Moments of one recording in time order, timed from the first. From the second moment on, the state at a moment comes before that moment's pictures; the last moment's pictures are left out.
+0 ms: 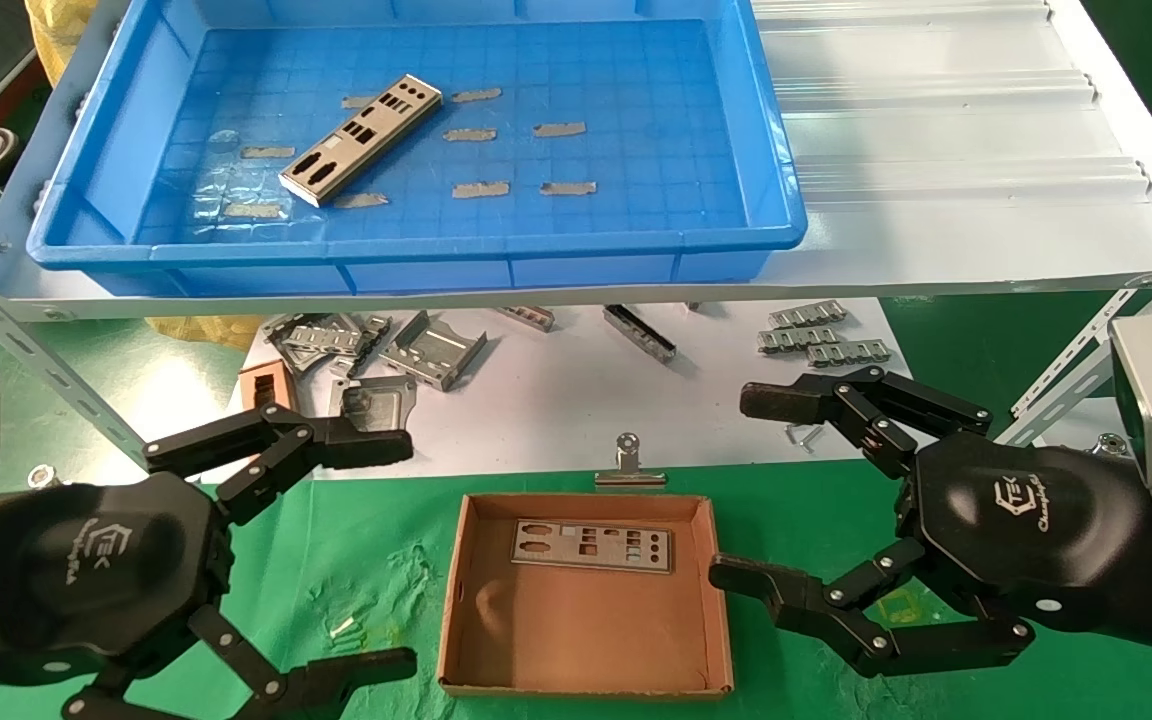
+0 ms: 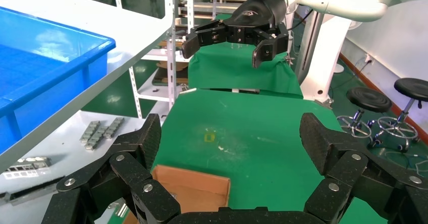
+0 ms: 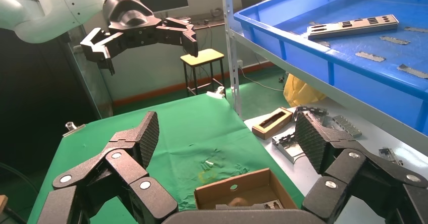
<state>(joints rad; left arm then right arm) -1.08 0.61 0.28 -1.28 0.73 1.50 -0.19 1.07 -0.54 -0.40 1.21 -0.61 -1.40 0.10</state>
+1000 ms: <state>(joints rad) -1.08 0.61 0.28 -1.28 0.73 1.50 -0.19 1.07 -0.54 -0.40 1.21 -0.61 -1.40 0.10</state>
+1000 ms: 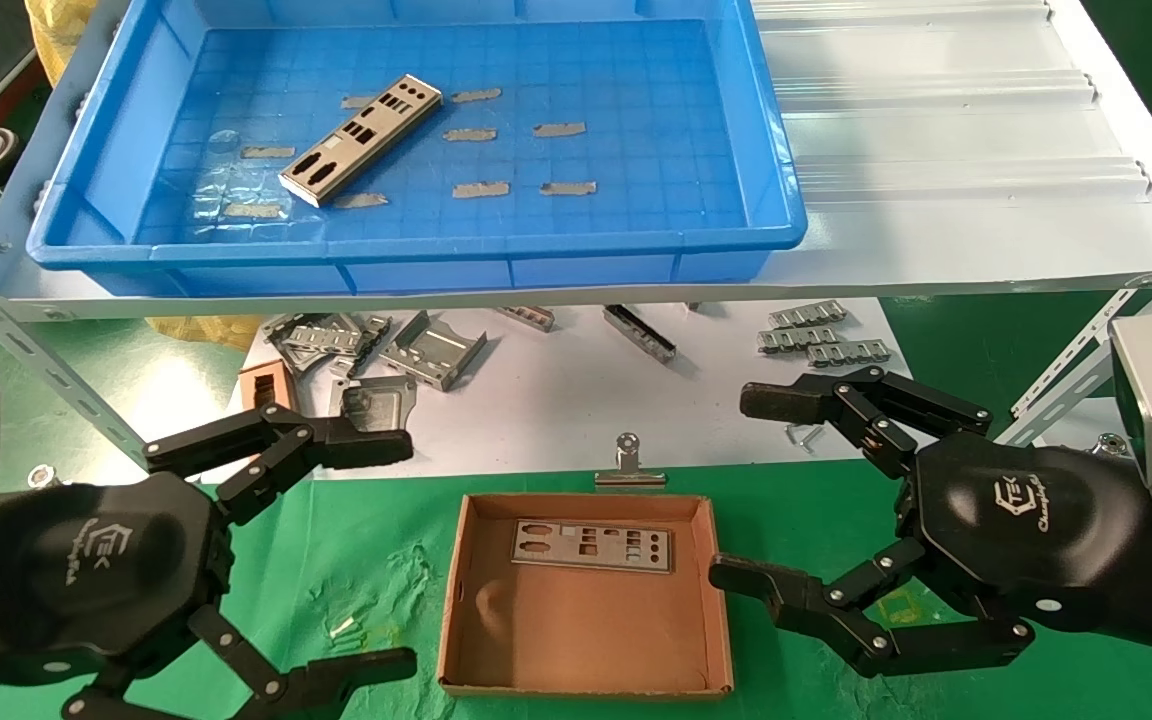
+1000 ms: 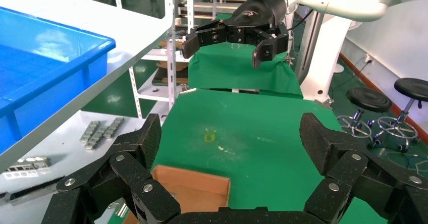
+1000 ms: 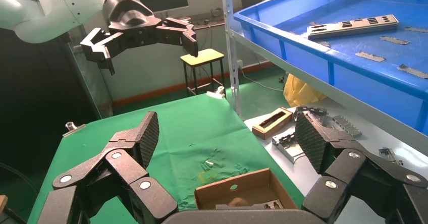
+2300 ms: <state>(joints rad) -1.08 0.61 0.28 -1.28 0.73 1.50 -0.19 1.07 -0.54 -0.40 1.21 -0.61 -1.40 0.10</state>
